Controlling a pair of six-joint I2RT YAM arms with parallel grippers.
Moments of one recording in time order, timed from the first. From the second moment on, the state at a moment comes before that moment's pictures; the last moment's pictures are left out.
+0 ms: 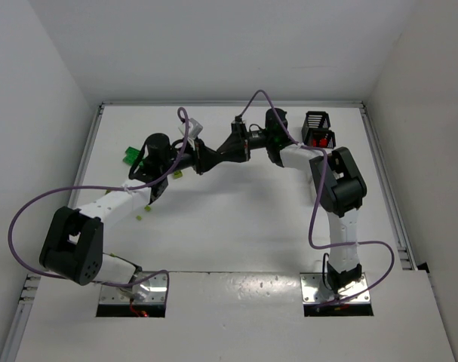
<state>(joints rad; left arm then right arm) -0.38 1.39 0.81 0.48 0.66 -0.24 0.40 2.12 1.33 0.70 -1.32 1.69</state>
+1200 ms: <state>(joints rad) -0.38 1.36 0.78 0.49 0.60 -0.24 0.40 2.12 1.33 0.69 -1.25 1.68</state>
